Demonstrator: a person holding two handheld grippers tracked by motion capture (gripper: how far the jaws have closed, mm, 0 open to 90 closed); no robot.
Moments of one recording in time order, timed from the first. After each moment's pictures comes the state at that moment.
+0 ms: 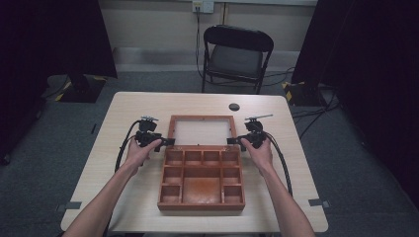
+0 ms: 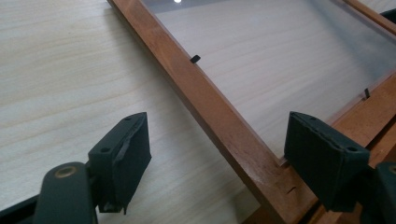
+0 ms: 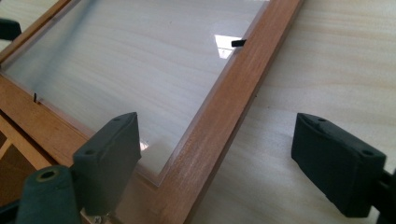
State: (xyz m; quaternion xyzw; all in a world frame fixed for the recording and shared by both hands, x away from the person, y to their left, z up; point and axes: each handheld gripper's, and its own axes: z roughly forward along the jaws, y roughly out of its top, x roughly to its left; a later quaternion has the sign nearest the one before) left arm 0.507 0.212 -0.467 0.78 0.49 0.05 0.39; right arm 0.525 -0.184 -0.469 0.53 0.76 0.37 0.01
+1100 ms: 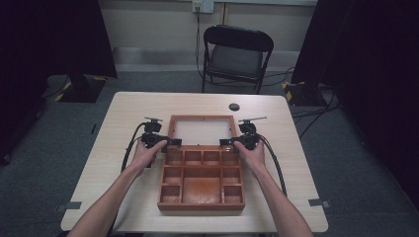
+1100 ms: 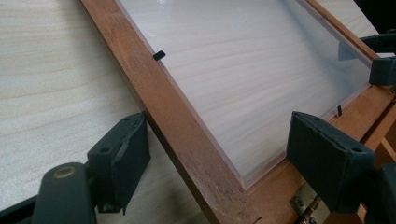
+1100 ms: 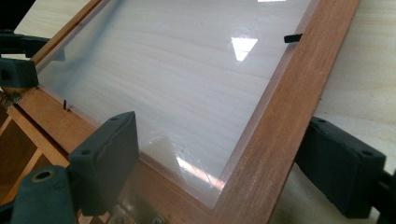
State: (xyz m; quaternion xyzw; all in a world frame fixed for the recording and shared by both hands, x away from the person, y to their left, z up) left arm 0.510 0.197 -0.477 0.75 0.51 0.00 0.42; right arm 0.520 -0.162 -0.474 0.52 0.76 0.39 0.00
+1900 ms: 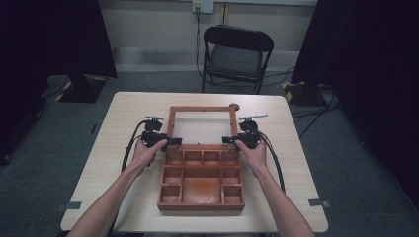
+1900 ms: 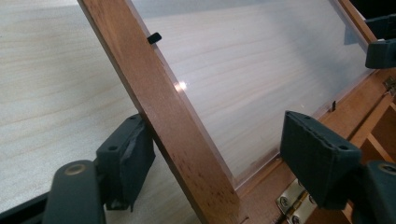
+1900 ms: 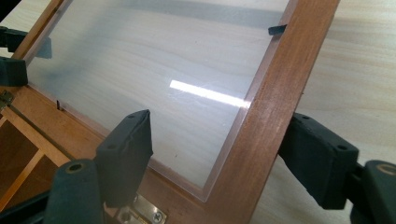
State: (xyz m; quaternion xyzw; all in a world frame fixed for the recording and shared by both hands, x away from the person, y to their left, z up) left arm 0.509 0.196 -0.467 0.77 0.48 0.01 0.42; right arm 0.511 -0.161 -0.455 0.51 0.77 0.39 0.06
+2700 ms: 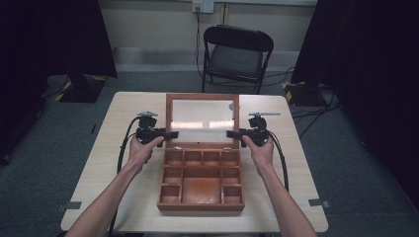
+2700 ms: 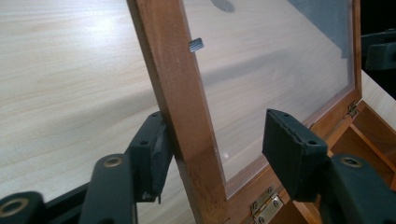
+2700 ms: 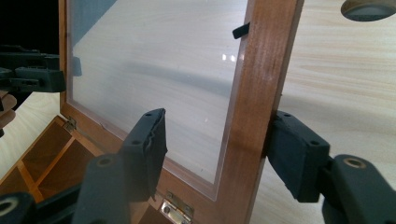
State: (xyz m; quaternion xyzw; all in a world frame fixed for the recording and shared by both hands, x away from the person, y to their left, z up) left arm 0.498 0.206 -0.441 0.75 0.46 0.05 0.47; right arm 0.502 -0.181 -0.430 0.49 0.74 0.46 0.04
